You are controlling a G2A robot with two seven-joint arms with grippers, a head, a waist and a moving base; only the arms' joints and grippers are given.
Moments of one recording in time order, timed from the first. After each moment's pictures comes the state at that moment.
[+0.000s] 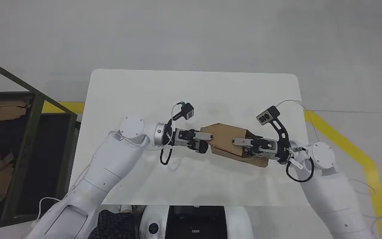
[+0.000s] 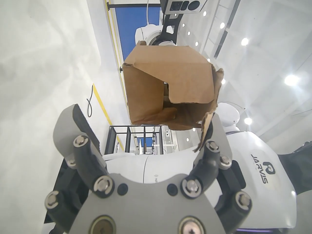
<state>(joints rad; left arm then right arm) 1.04 -1.16 -1.01 -1.40 -0.49 -0.16 -1.25 -1.33 -1.04 1.29 -1.62 0.73 -0.18 1.25</state>
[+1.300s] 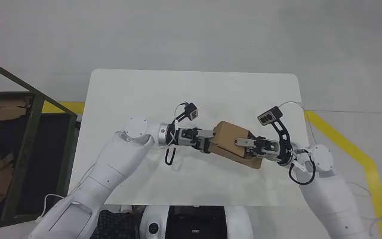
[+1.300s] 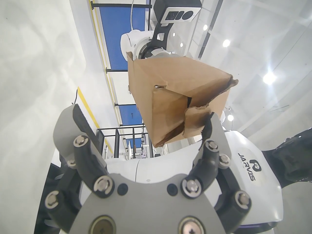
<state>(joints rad) 1.01 -1.18 -0.96 -1.33 -0.59 -0.19 -1.25 -1.35 -1.04 1.30 -1.62 0.80 -0.22 1.27</state>
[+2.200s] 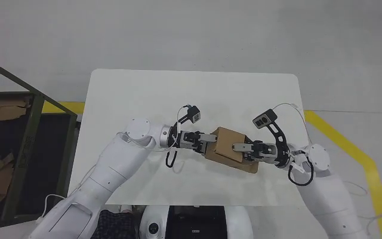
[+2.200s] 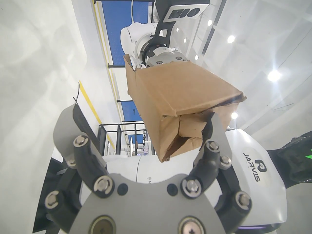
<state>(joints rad) 1.03 -1.18 -0.94 -1.36 -0.56 -0.17 -1.25 -1.34 -1.05 1.27 -1.62 0.81 -0.19 1.31</state>
